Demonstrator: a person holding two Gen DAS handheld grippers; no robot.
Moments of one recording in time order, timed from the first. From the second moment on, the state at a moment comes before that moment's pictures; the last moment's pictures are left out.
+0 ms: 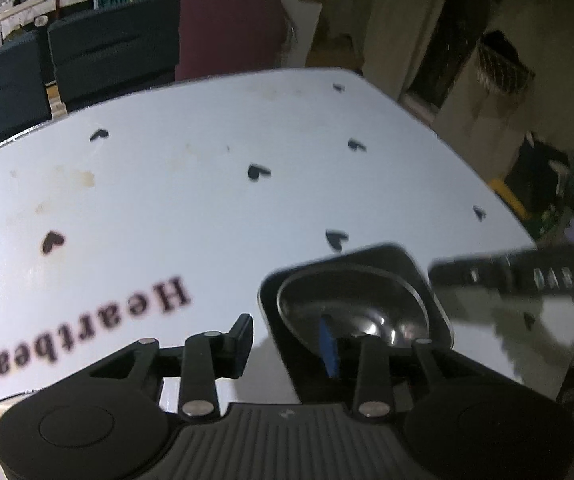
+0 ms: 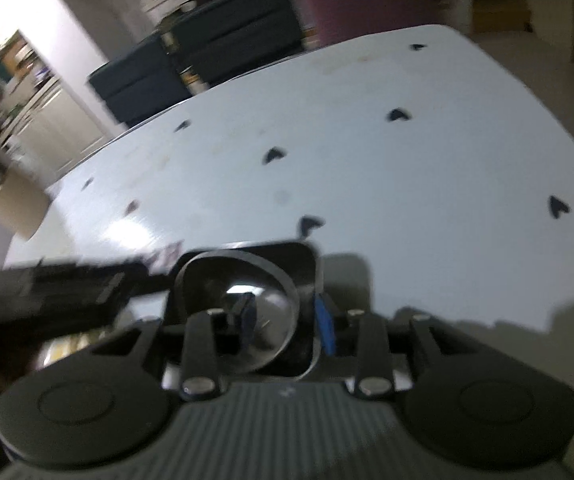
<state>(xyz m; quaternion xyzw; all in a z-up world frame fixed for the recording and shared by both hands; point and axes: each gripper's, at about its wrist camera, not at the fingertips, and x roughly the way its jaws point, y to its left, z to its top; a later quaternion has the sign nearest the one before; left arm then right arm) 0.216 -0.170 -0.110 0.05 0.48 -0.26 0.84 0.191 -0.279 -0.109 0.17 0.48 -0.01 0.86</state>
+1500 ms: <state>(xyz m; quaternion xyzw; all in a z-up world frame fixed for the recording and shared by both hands) 0.229 -0.154 -0.140 -0.04 0.54 -0.25 0.80 0.202 -0.270 -0.139 0.10 0.52 0.02 0.85</state>
